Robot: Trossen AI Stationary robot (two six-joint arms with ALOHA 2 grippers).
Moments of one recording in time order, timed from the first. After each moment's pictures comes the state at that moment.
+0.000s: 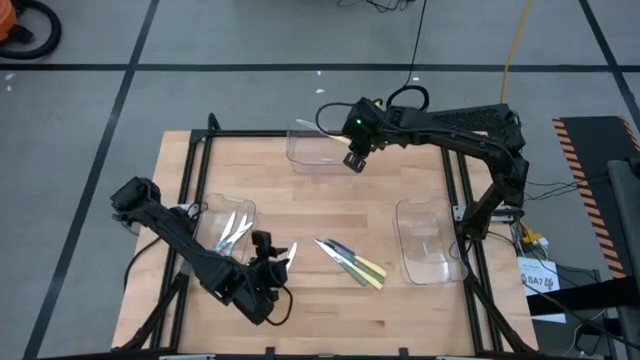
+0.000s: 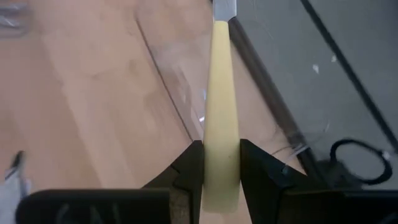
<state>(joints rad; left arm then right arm) -0.65 1.67 1.29 -0.88 -0.86 -0.40 -0.41 1.66 1.63 -0.94 0.13 -0.02</state>
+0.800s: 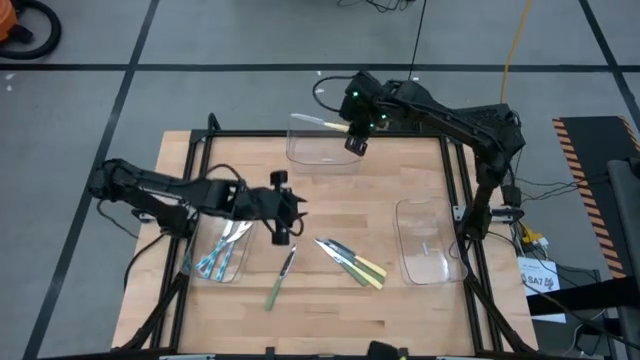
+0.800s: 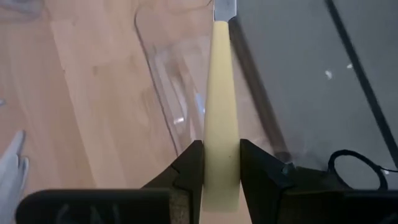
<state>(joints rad) -0.15 1.34 1.09 -0.40 -0.33 0.15 -0.51 1.83 1.94 -1.15 0.00 -0.20</state>
